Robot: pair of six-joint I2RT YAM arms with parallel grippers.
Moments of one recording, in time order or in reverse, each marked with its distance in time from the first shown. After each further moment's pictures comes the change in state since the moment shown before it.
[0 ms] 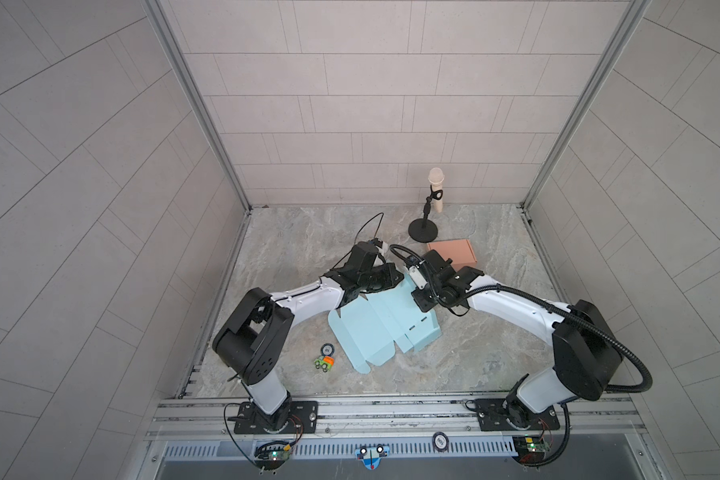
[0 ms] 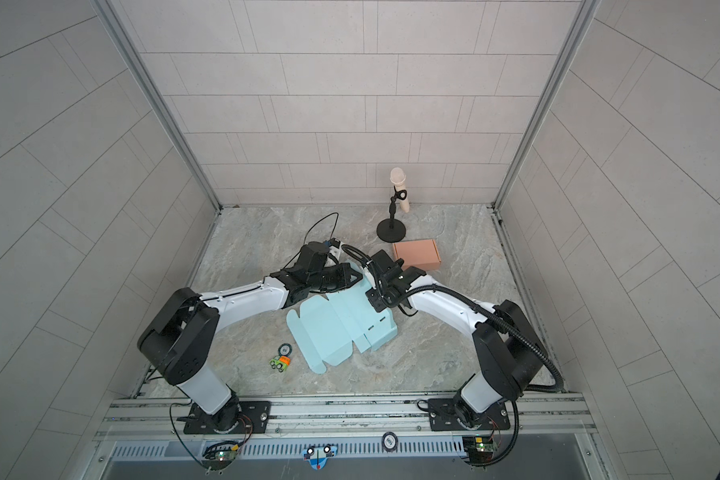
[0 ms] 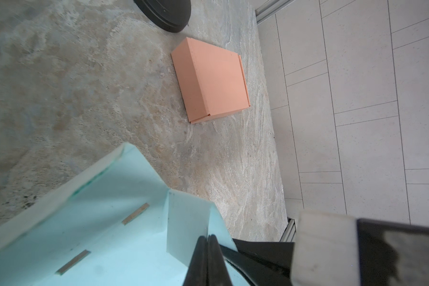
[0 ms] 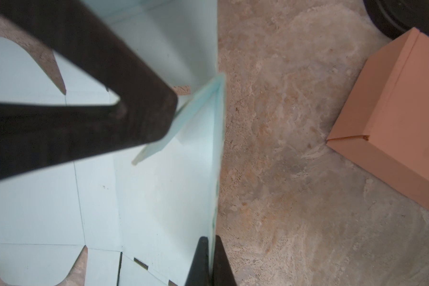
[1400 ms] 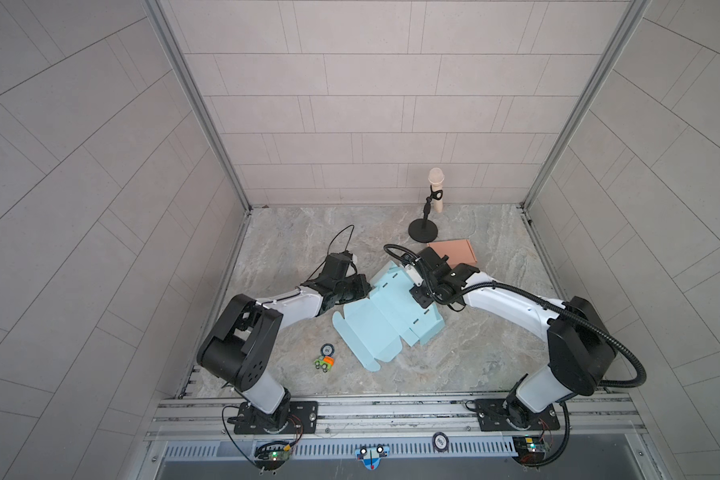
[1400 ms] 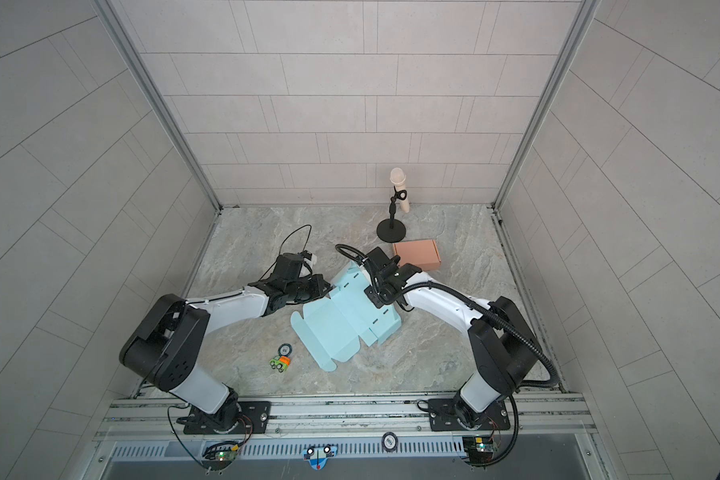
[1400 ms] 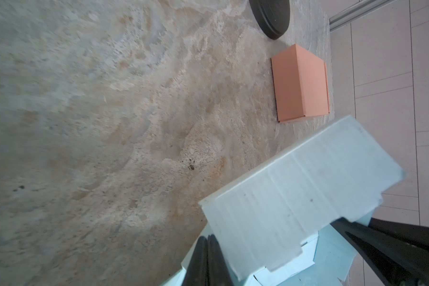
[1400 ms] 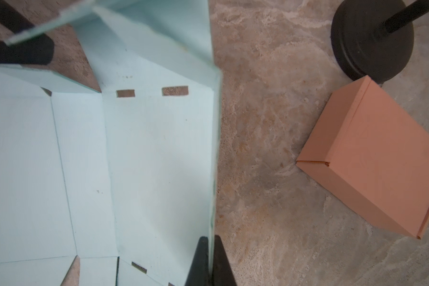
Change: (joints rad) left arm 0.143 -0.076 -0.210 -0.038 -0.038 0.118; right arm 0.011 0.036 0.051 -0.003 0.090 -0.101
